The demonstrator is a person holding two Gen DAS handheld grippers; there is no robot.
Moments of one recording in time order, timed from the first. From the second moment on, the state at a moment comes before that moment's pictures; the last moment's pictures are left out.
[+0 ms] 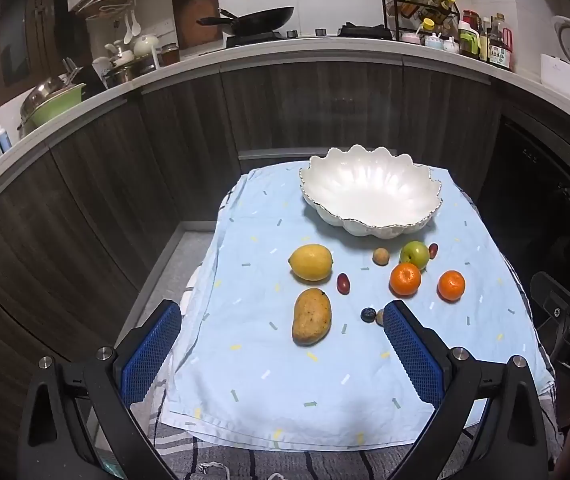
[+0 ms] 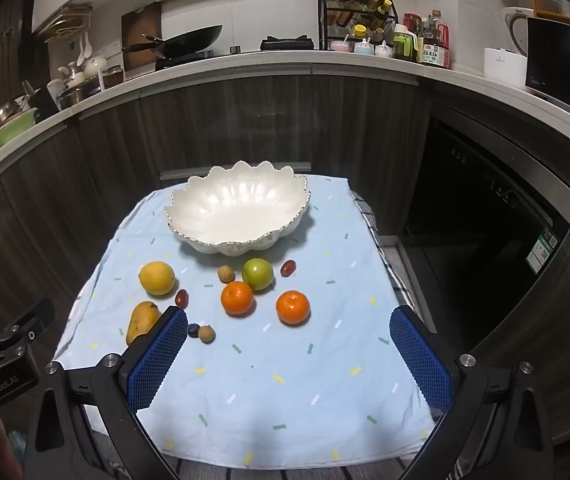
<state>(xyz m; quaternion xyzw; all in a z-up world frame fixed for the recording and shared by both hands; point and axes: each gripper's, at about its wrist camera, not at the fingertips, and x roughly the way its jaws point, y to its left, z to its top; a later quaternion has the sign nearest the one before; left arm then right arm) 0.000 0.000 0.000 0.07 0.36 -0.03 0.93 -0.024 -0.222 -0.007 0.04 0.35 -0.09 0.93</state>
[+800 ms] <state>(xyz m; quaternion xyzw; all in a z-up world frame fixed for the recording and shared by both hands) -0.001 -0.001 -0.002 0.06 0.36 -0.04 0.93 -0.026 -0.224 -0.008 0.05 0.35 -0.09 0.93</state>
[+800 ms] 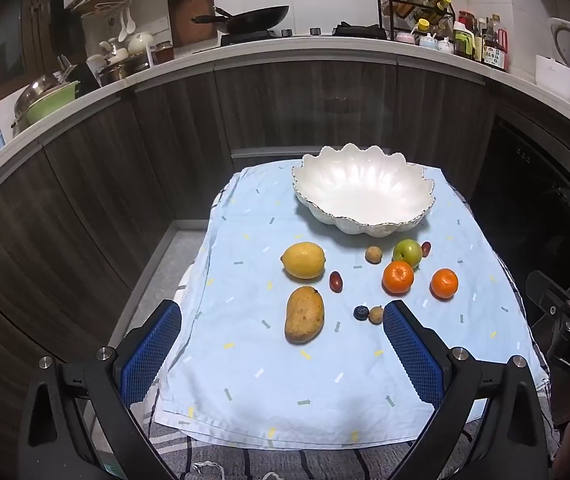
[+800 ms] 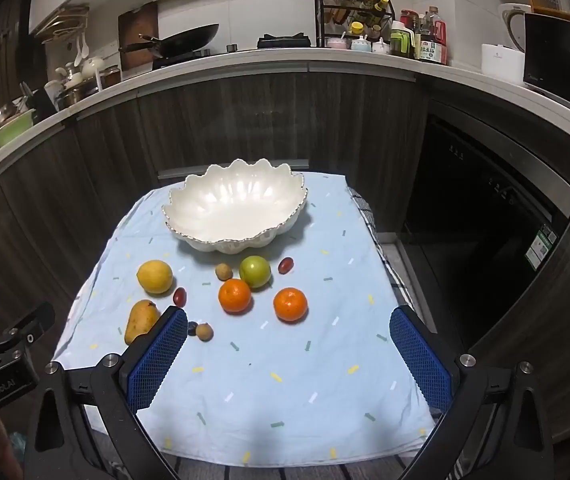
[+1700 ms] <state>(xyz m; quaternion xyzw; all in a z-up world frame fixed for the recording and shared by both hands) -0.002 -0.002 -0.004 0.06 0.36 -0.04 0.93 -0.025 -0.225 -0.011 0.06 0.35 -0.09 0.93</state>
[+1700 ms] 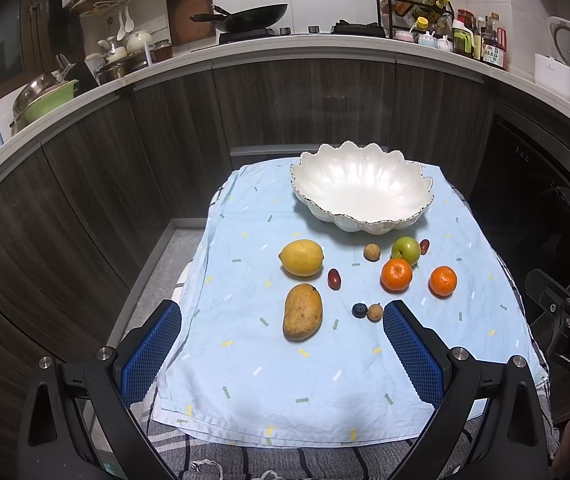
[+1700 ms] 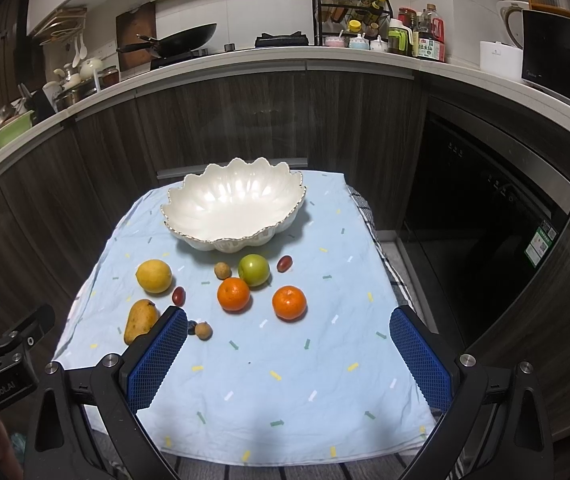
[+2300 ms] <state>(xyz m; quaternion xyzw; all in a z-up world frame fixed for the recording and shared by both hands) -0.002 -0.003 -0.004 0.06 0.36 -0.04 0.93 -0.026 -0.226 -0.011 0.06 0.35 -0.09 0.93</state>
